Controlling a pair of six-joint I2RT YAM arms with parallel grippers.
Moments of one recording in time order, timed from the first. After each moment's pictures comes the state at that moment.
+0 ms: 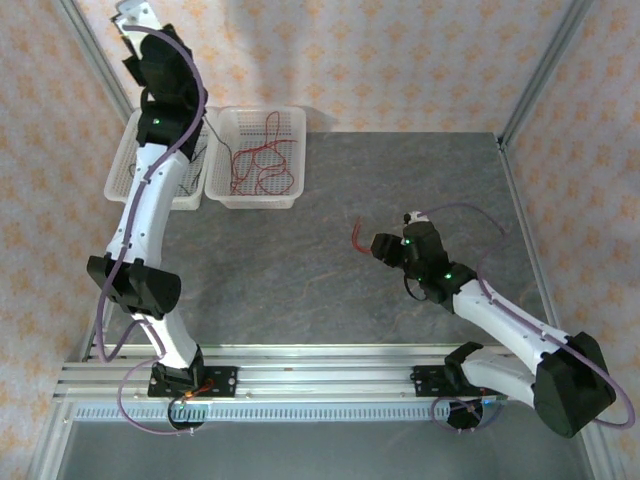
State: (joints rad) left arm -0.10 1.78 2.12 -0.10 -0.89 0.01; right arm 0.52 1.06 0.59 -0.15 0.04 0.69
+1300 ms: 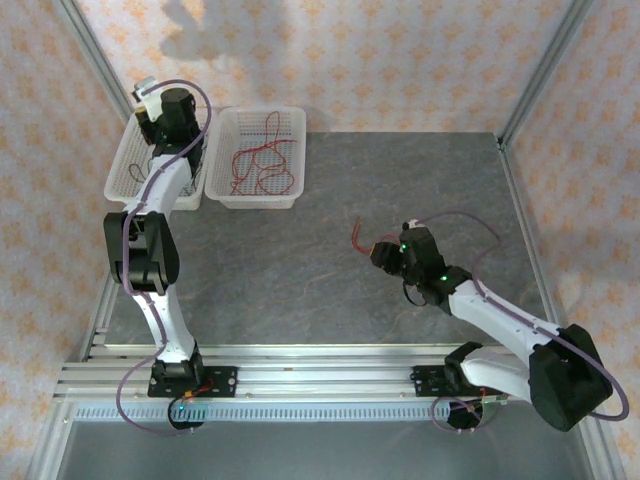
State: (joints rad) left arm 0.08 1.96 1.68 0.04 -0.89 -0.16; right arm 0.52 1.10 0.54 -0.15 0.01 0.74
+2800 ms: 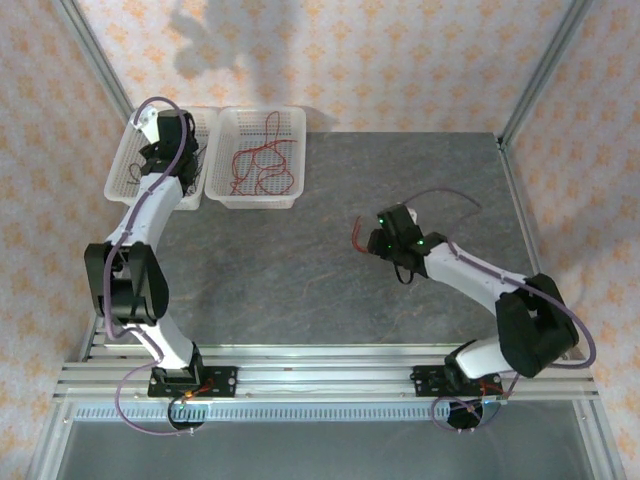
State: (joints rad) left arm 0.05 1.68 1.46 -0.26 -0.55 -0.52; right arm 0.52 1.43 0.85 -0.37 0.16 0.68
